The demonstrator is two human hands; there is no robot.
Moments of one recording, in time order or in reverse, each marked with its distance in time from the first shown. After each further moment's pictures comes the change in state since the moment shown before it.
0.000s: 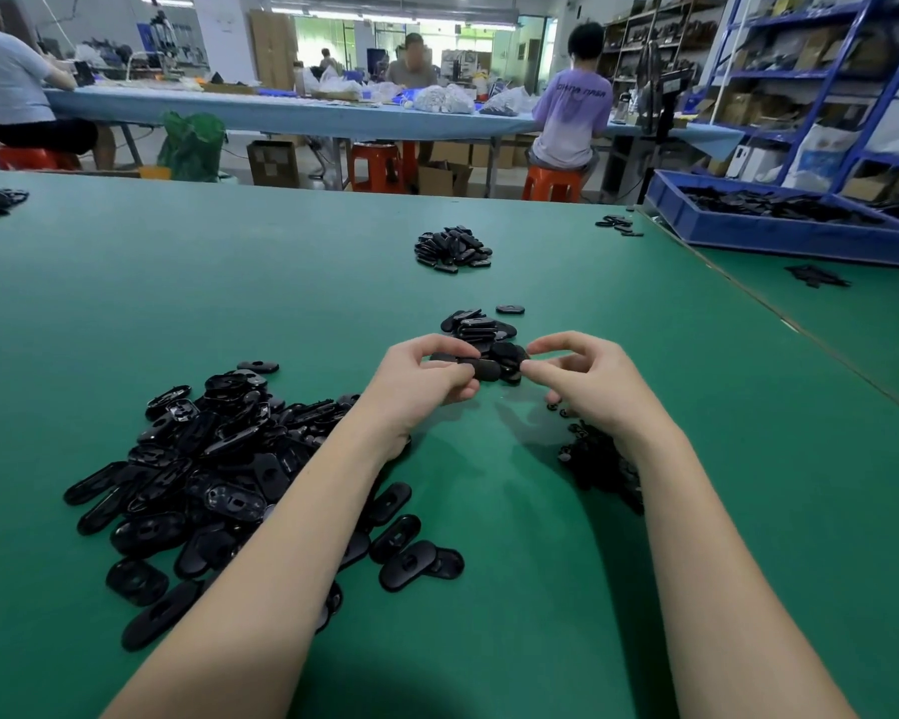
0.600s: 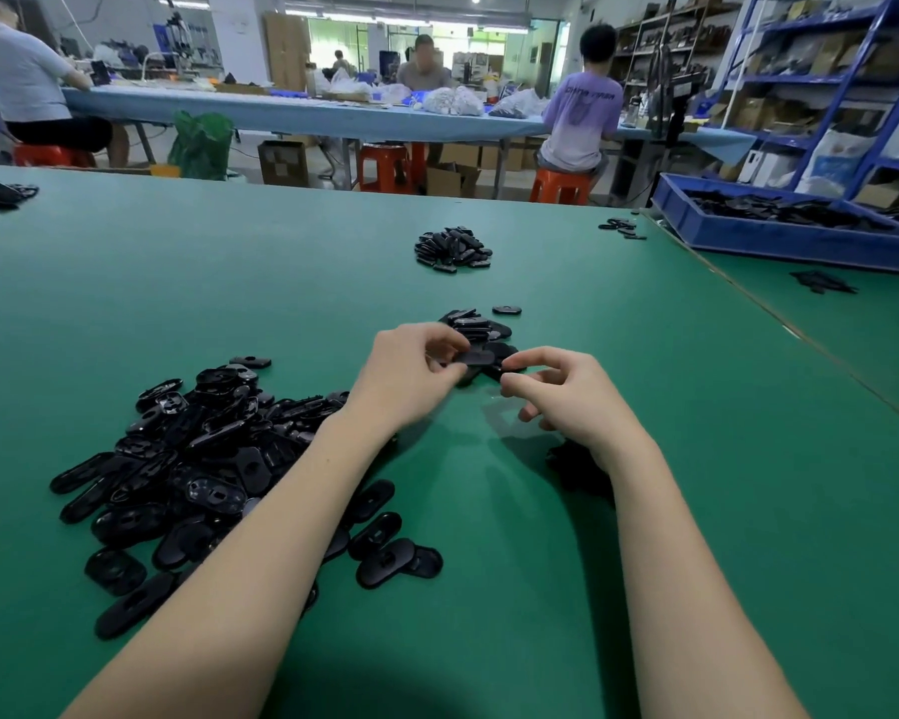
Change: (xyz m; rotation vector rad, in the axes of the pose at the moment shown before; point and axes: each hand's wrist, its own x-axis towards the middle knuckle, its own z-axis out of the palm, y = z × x) left_hand 0.023 -0.005 -0.002 0.774 0.126 0.368; right_hand -0.001 0.008 0.008 -0.010 -0.082 0.030
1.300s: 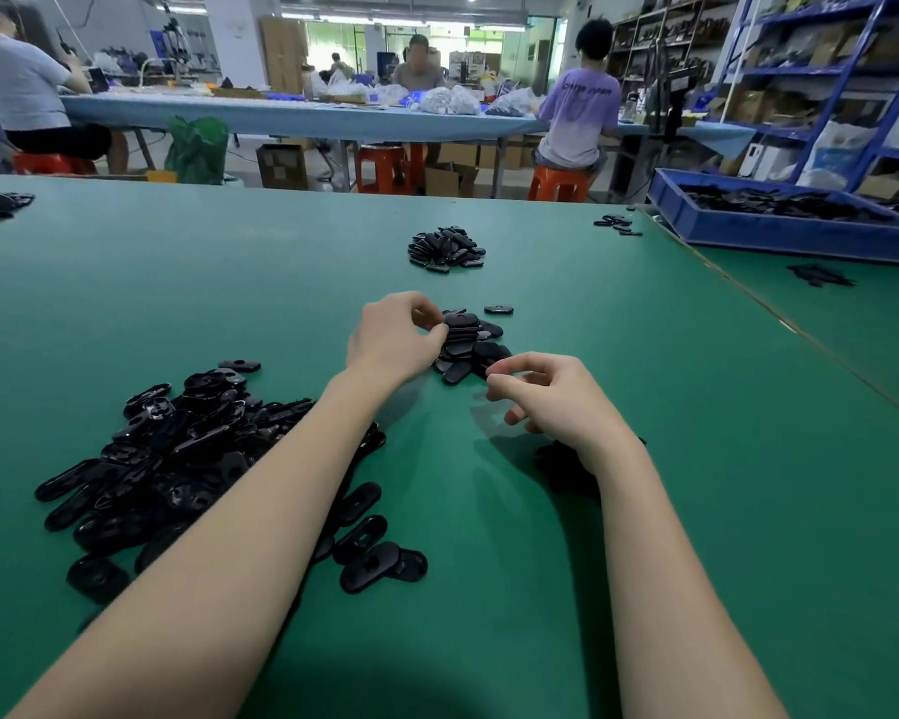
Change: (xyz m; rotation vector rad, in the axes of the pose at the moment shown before) left_hand 0.039 0.002 0.004 0.083 0.105 -0.151; right_hand 0.000 0.002 -0.002 0.009 -0.047 0.021
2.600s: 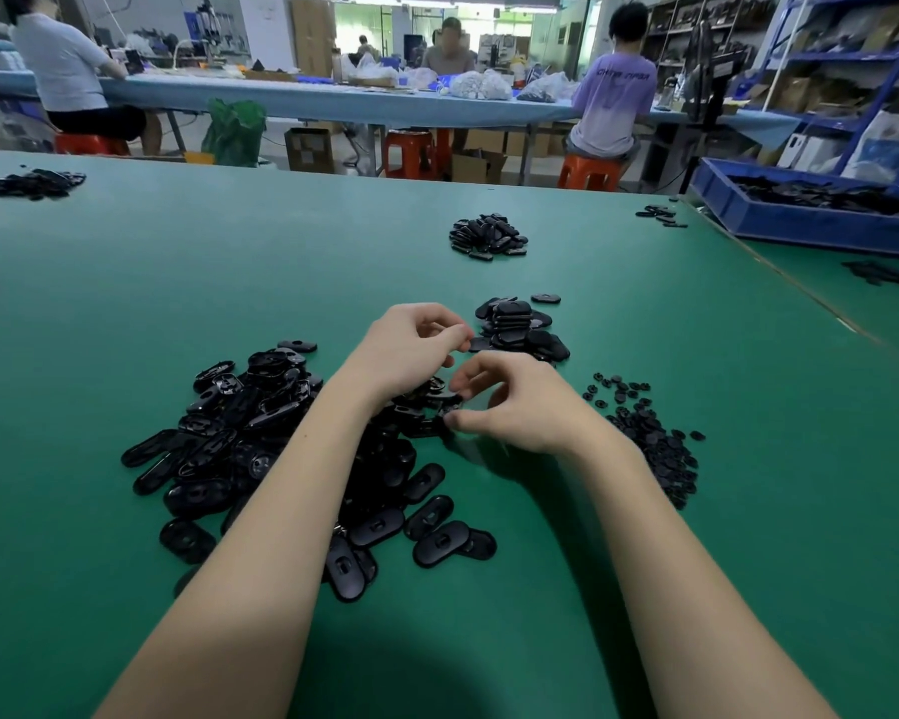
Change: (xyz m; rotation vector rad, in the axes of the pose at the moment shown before) left_hand -0.037 -0.032 -0.050 -0.356 -0.260 -0.042; right_hand -0.003 -0.023 0.065 -0.364 -0.243 -0.242
